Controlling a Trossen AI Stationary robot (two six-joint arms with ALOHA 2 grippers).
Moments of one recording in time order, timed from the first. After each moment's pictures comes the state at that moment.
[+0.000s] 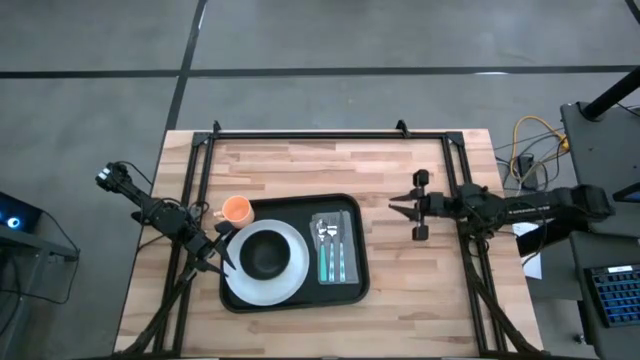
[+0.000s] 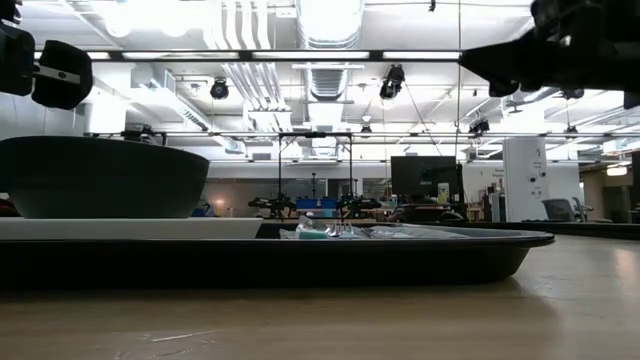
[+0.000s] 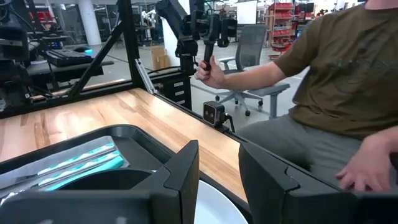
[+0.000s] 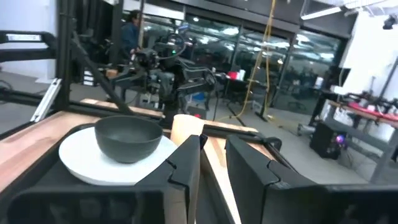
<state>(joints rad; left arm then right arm) -0.59 0.14 0.01 0.02 0.07 0.03 -0.06 0.68 0.09 0.71 -0.02 -0.18</state>
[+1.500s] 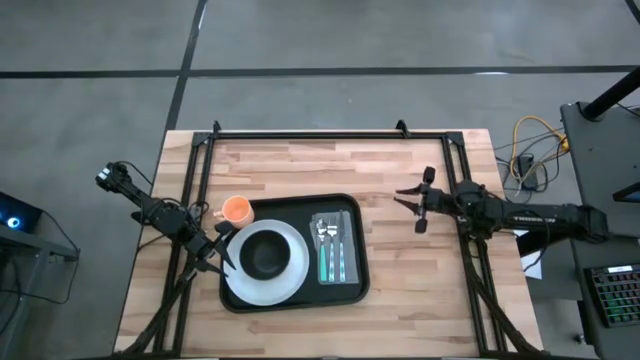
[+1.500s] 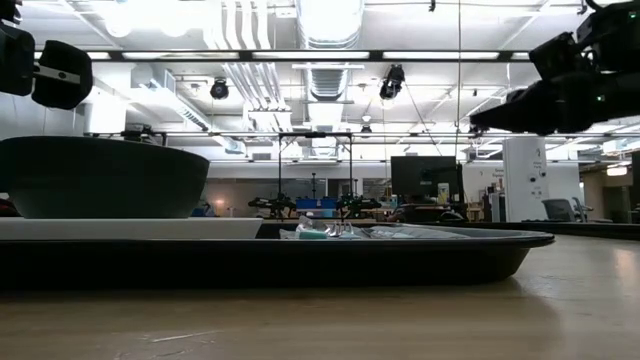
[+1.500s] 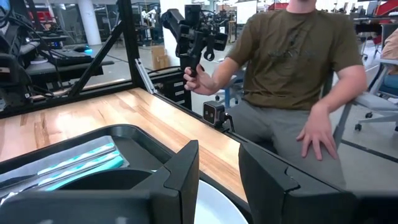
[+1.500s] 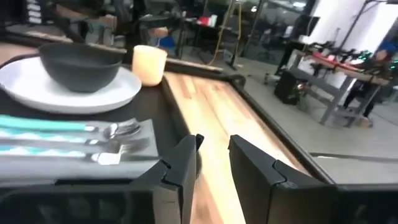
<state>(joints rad) -0.59 0.14 0.01 0.02 0.07 0.03 -0.23 0.43 0.02 0.32 -0.01 -0.22</state>
